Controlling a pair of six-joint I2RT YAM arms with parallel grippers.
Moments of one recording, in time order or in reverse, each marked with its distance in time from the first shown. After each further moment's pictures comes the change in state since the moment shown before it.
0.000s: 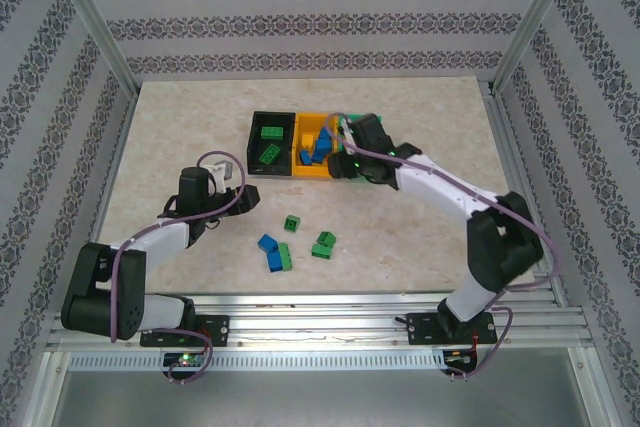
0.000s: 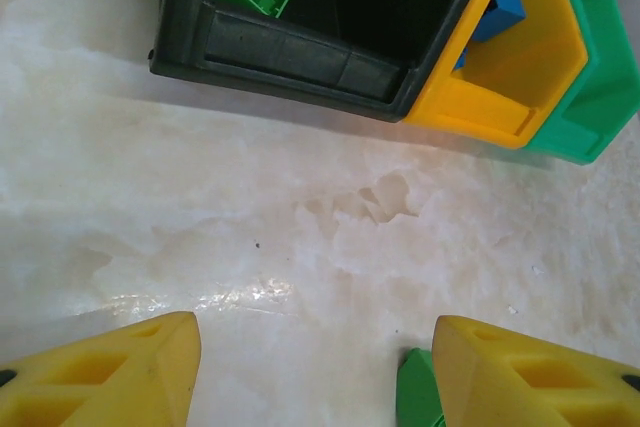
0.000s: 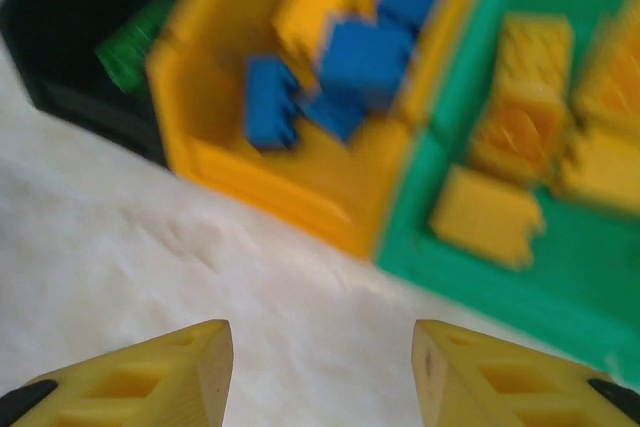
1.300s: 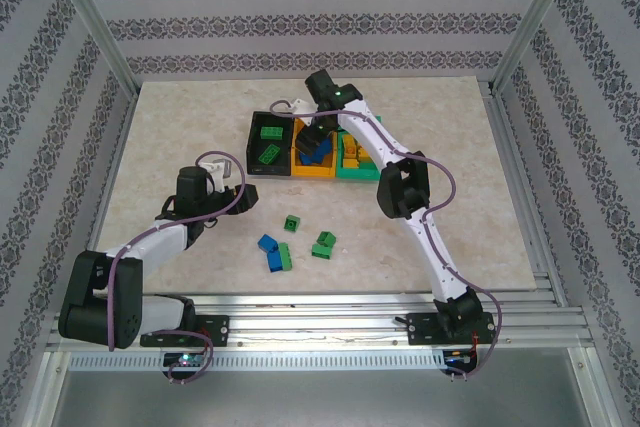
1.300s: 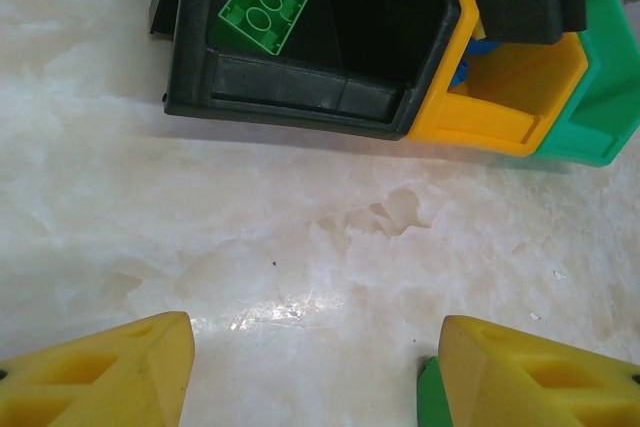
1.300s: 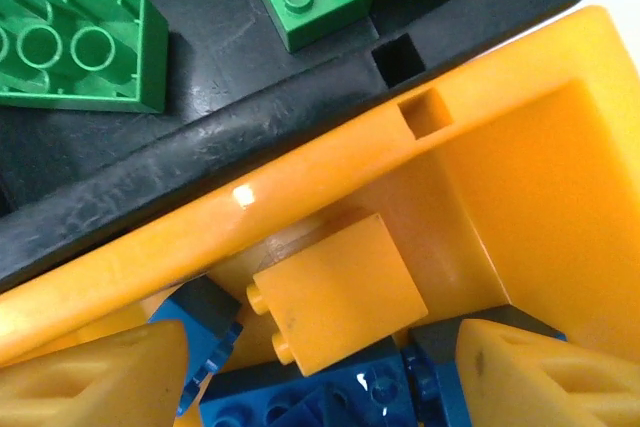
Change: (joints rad) left arm 0.000 -0.047 -0.002 -0.014 -0.044 0.063; right arm -0.056 0.998 1.387 -0.700 -0.127 -0.774
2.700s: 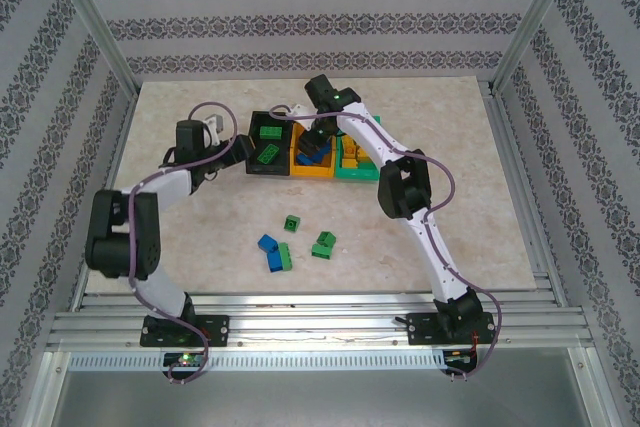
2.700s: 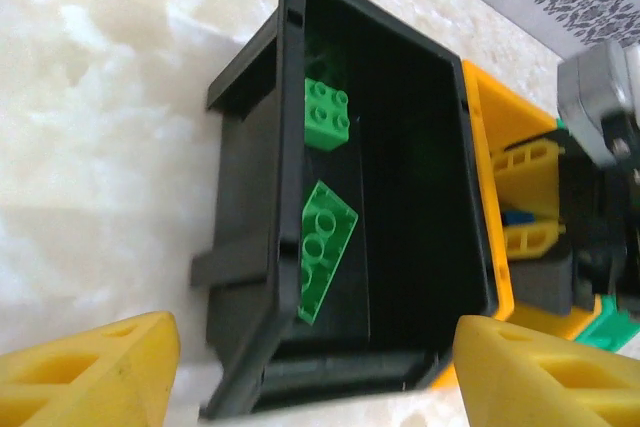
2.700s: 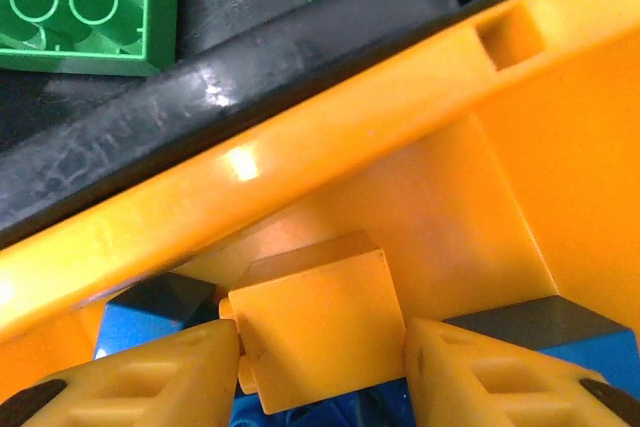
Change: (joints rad) left arm 0.101 0.419 0.462 -0.020 0.048 -0.119; right arm 0.002 -0.036 -0.108 0.037 -0.024 0.013
